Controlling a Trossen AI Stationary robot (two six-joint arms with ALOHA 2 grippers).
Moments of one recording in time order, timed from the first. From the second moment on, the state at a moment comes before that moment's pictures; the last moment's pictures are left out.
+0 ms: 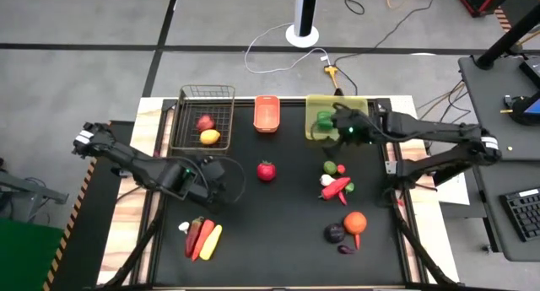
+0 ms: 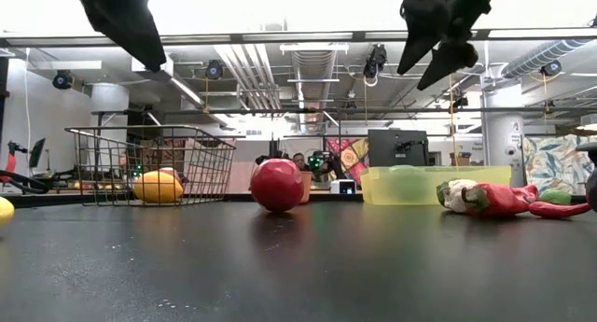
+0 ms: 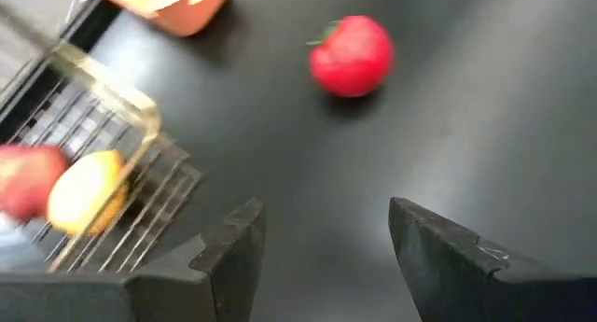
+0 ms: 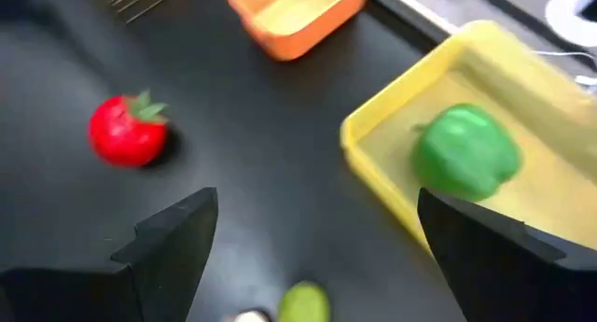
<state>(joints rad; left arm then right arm) -0.44 1.35 1.15 -1.08 -0.58 -0.88 -0.19 1.15 1.06 -0.79 0.25 0.47</state>
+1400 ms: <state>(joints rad) -0.20 1.66 1.15 -0.42 -0.31 0.12 0.02 1.25 1.03 -0.71 0.26 0.38</state>
